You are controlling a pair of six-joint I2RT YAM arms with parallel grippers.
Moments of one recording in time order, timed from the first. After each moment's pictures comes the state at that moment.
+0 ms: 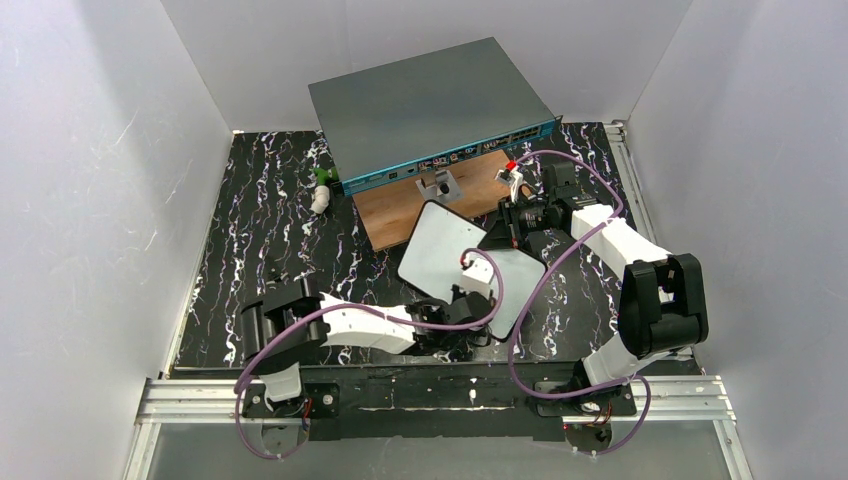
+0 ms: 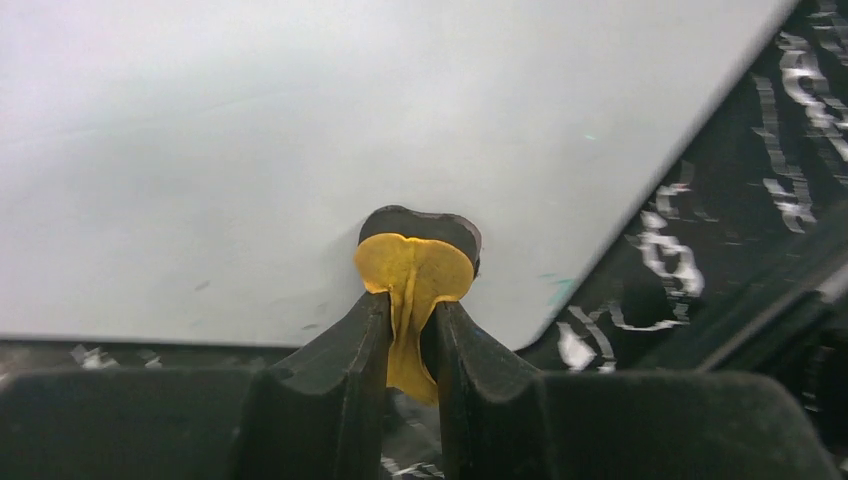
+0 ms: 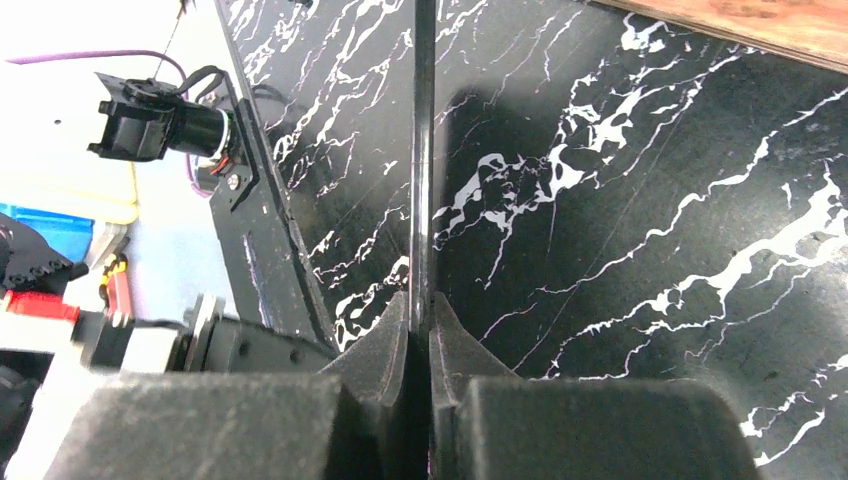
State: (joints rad) left arm -1.32 1.75 0.95 0.16 -0.52 -0.62; right arm 0.25 1.56 1.07 -0.48 -1.05 -0.12
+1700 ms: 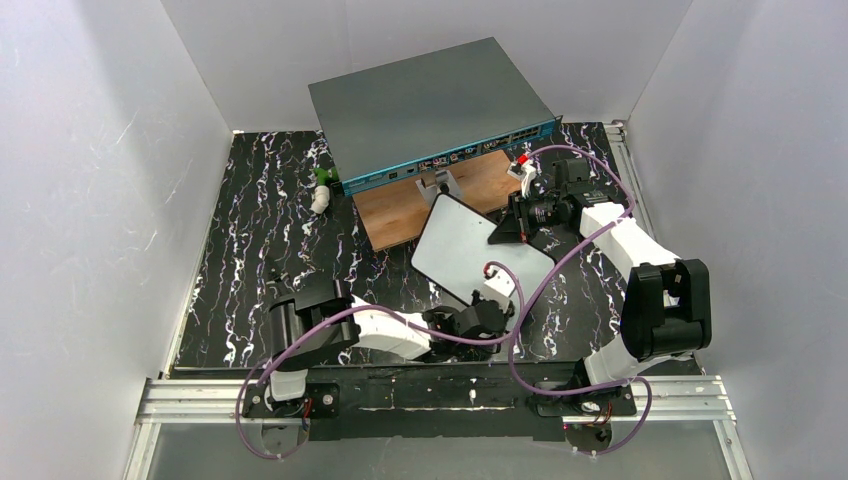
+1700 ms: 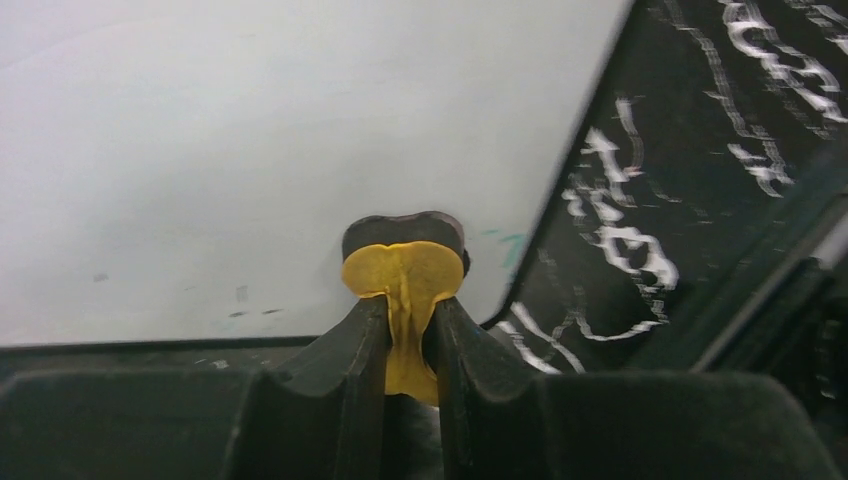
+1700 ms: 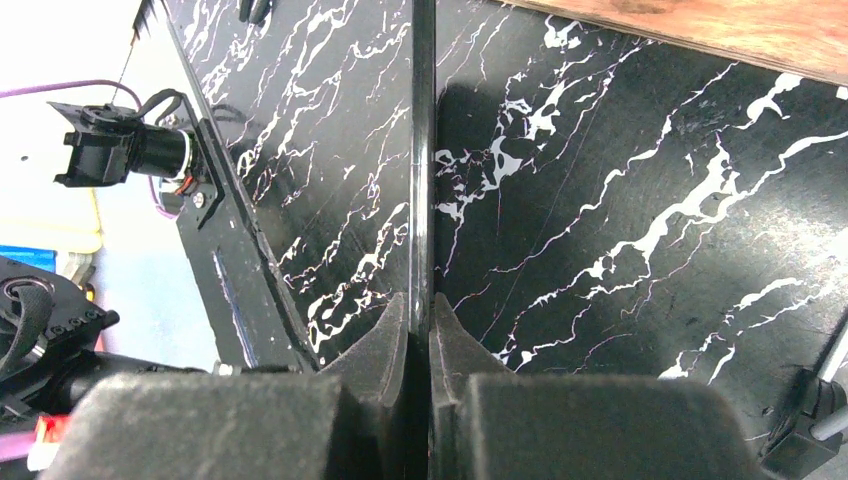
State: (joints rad) left arm -1.33 1.86 0.94 0.36 -0.48 -0.47; right arm 0.20 1.54 1.09 -0.50 -0.99 -0.12
